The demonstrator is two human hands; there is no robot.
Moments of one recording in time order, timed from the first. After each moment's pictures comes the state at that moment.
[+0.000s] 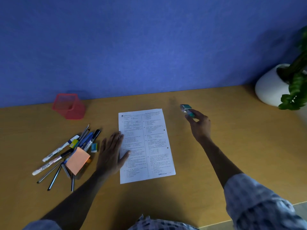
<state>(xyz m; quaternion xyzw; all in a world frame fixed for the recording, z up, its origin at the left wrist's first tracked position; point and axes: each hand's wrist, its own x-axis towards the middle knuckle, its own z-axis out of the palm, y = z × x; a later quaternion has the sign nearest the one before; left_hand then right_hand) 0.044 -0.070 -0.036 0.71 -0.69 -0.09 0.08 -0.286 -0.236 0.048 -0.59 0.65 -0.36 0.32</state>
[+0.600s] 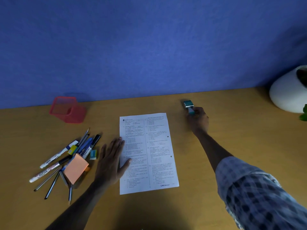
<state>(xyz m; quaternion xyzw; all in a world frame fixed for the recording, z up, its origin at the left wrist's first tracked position) 0.045 -0.070 -0.040 0.71 -0.69 -0.10 0.09 -0.264 -0.307 0.011 -0.53 0.74 -0.29 0.30</state>
